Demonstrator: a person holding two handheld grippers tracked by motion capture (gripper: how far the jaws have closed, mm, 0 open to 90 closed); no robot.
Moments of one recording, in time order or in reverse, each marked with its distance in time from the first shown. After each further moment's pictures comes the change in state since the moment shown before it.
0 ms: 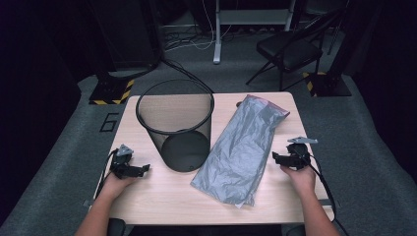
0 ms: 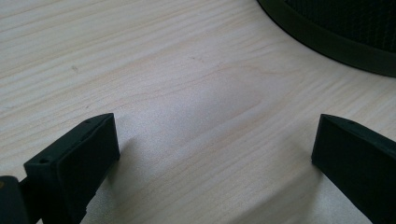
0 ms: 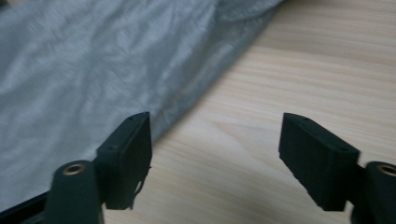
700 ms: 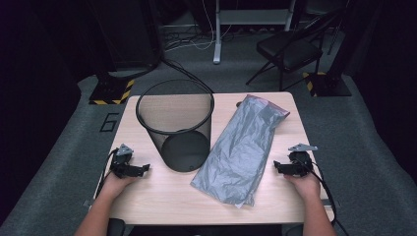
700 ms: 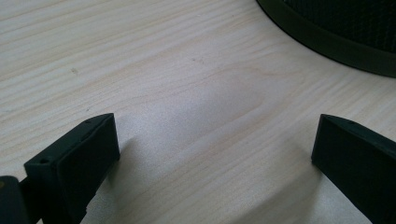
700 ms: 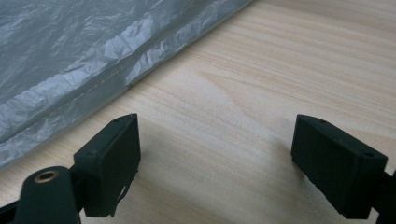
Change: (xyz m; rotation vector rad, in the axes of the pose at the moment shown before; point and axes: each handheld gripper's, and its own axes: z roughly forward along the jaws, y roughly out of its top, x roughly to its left) left arm 0.001 0.001 0.001 -0.001 -0.006 0.007; right arm -0.013 -0.028 0.009 0.037 0.020 -0.113
